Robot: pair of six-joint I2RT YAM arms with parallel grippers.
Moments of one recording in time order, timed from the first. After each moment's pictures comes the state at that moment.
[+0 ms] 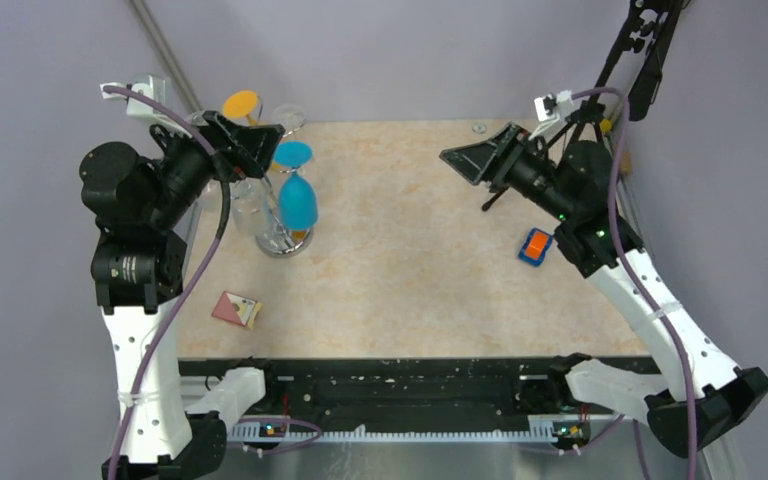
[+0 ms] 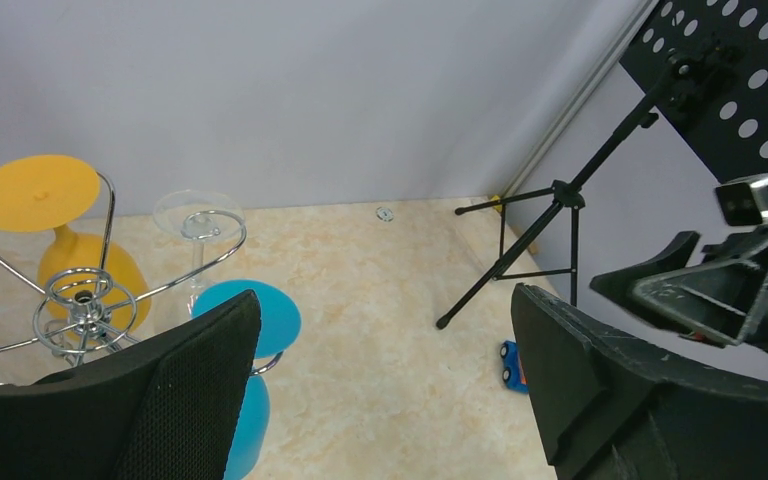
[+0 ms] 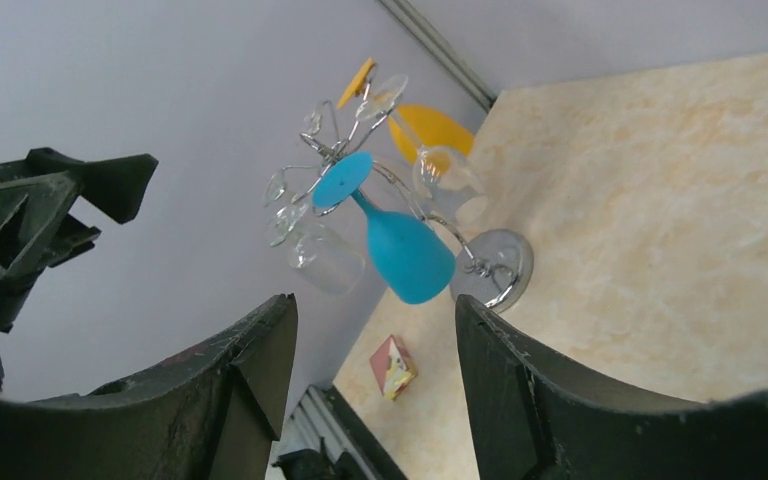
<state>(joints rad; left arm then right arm) 0.01 1.00 1.66 -0.55 0.45 -0.42 0.46 1.06 1.22 -0.08 -0.34 0.77</state>
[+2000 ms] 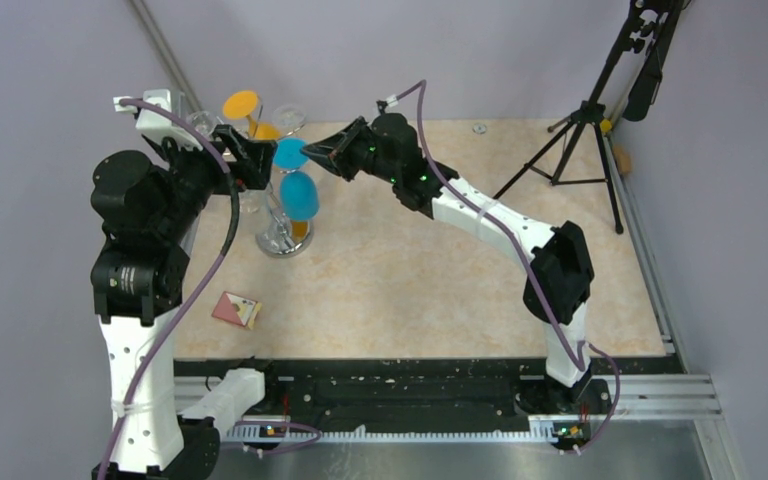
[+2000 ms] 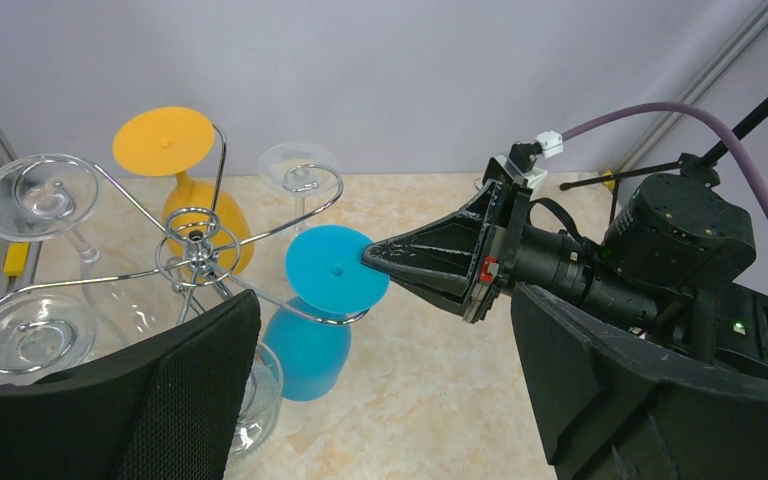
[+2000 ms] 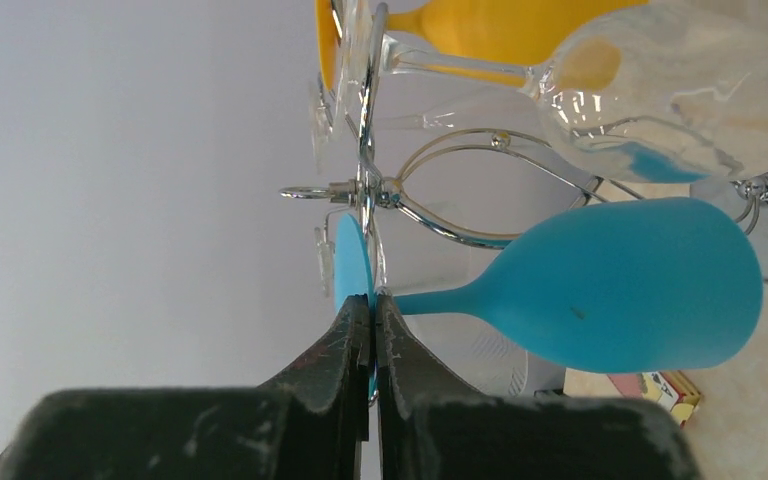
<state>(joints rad) -0.08 0.98 1.65 -0.69 0.21 -0.26 0.84 1.97 1.85 0.03 -0.13 1.42</state>
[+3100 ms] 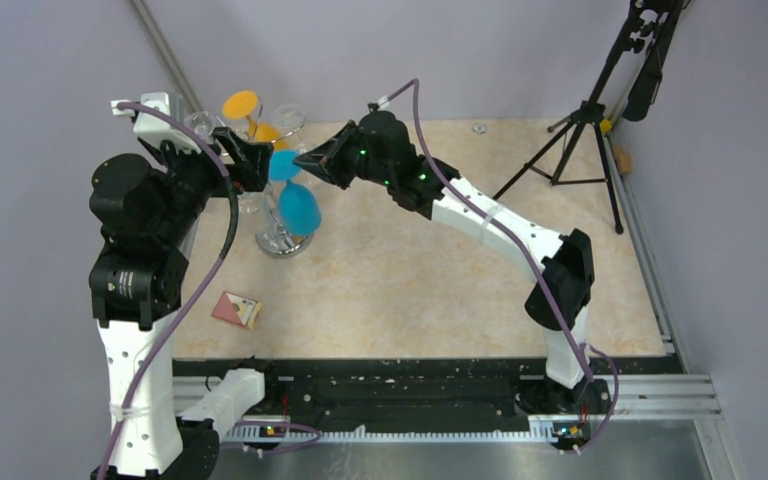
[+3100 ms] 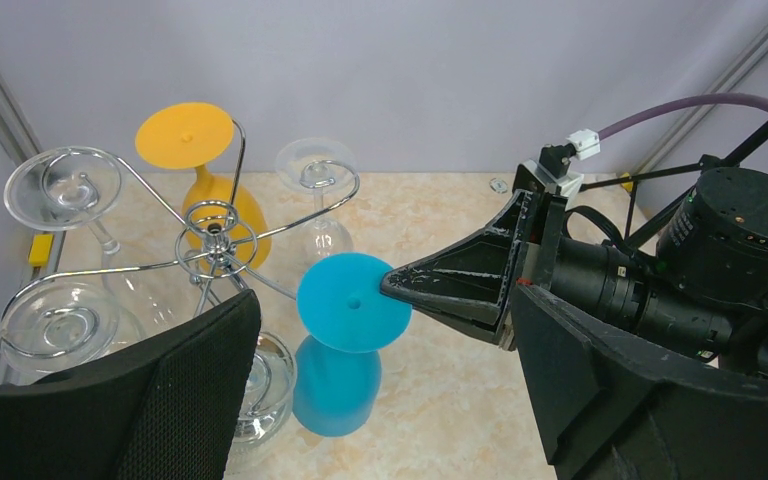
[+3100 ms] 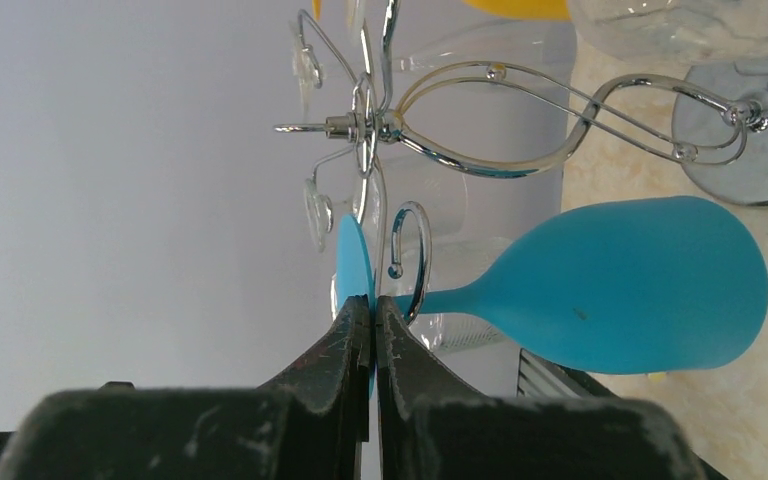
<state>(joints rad) -0.09 0.96 1.65 -0.70 0.16 -0.24 0.91 1.95 1.97 -0.23 -0.08 1.40</state>
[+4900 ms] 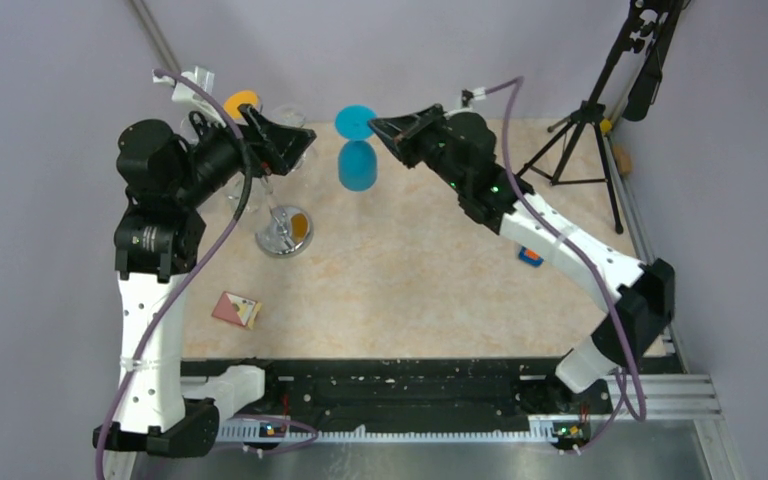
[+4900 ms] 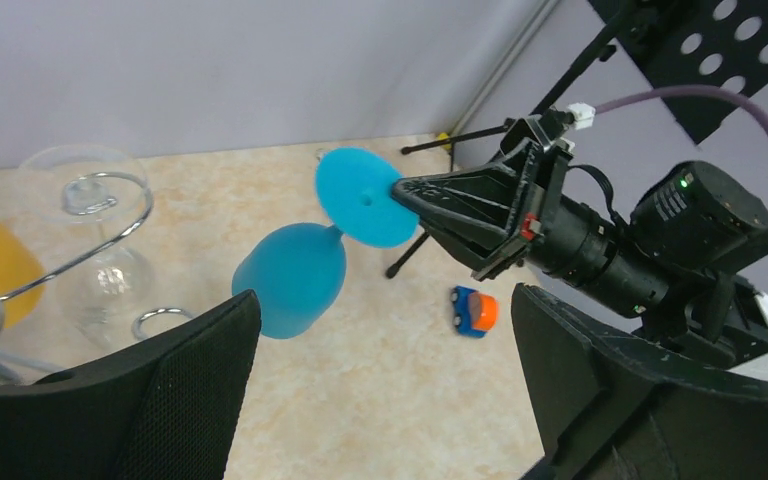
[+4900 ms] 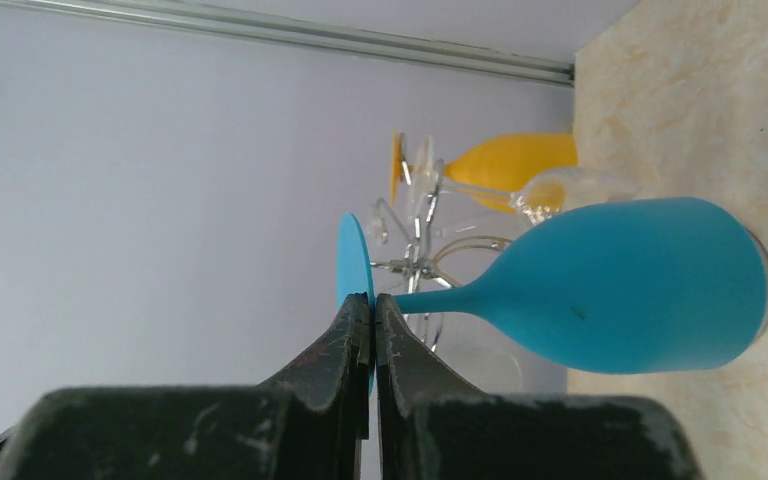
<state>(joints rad) -0.10 1.08 1.65 -0.58 0.49 -0.41 0.76 1.63 1.58 0.02 0.12 1.36</state>
